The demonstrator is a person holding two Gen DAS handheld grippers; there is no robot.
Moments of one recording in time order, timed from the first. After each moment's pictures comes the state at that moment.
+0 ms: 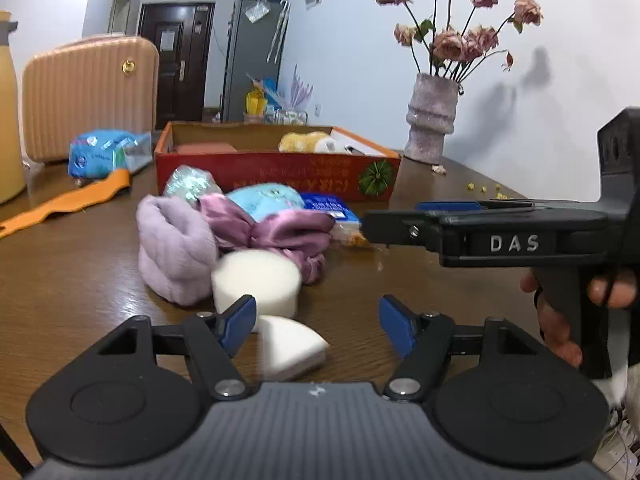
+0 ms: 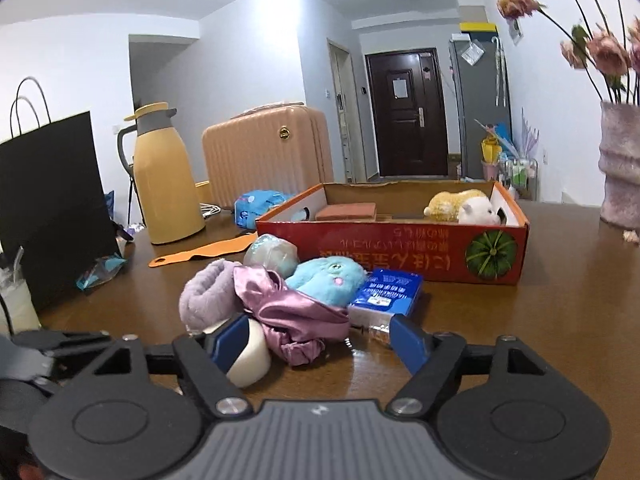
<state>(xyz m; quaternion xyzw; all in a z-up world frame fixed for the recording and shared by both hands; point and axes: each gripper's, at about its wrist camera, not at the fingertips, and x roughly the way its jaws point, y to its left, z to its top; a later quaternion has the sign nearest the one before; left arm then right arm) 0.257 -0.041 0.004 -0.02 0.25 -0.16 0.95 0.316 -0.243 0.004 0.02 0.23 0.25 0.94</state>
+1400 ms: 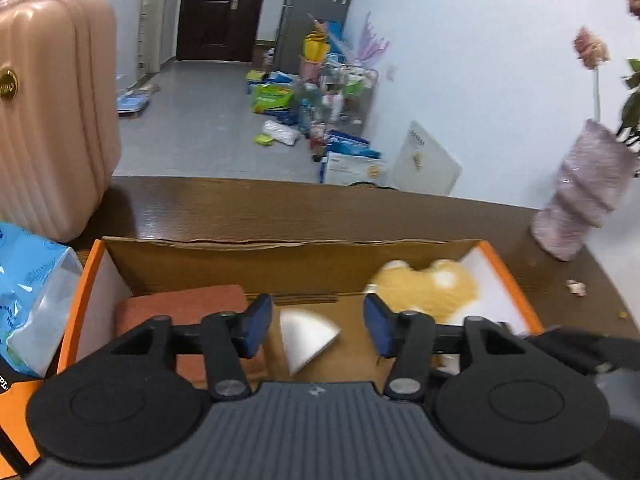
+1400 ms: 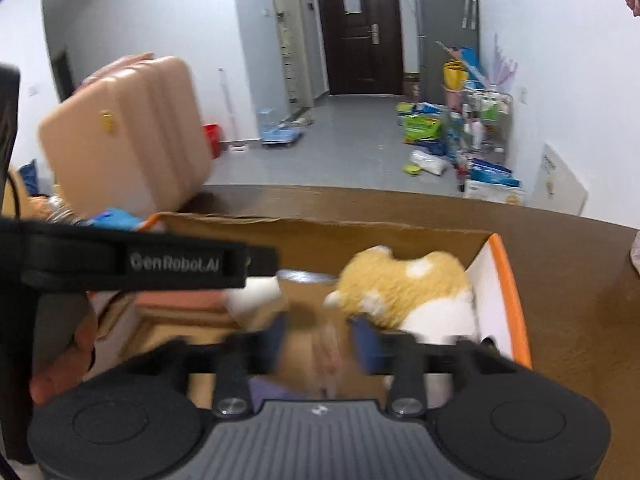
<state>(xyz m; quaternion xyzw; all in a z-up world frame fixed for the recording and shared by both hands) 0.674 -0.072 0.058 -0.06 0.37 -0.09 0.92 0.655 -0.231 0.028 0.01 0.37 0.17 0.91</state>
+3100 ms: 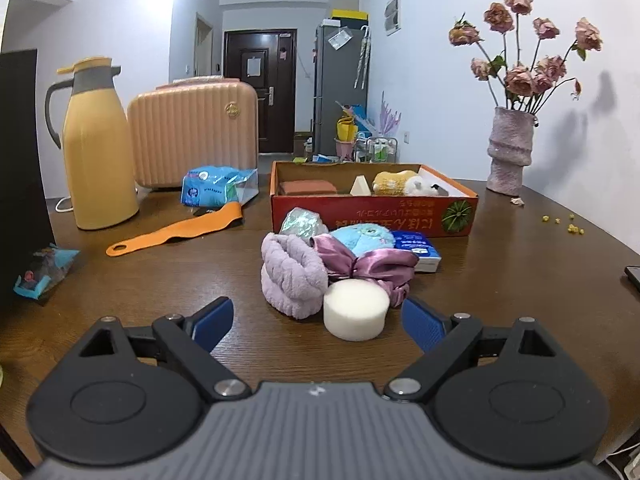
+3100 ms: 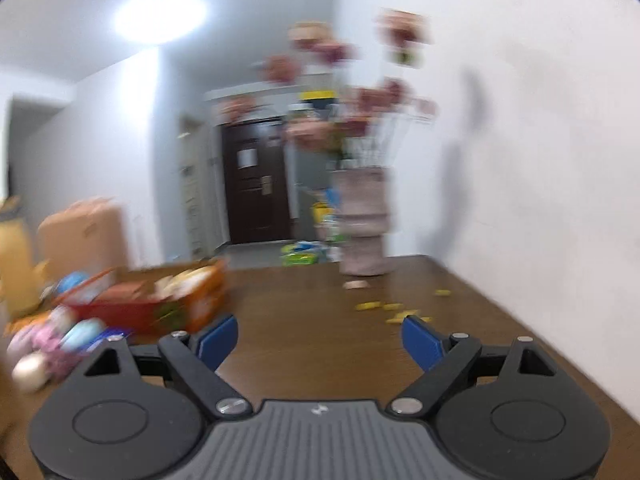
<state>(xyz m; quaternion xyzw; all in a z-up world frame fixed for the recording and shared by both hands) 0.212 -0.025 0.048 0.00 0.23 -0.02 0.97 0.240 -0.557 0.047 0.07 0.13 0.01 0.99</state>
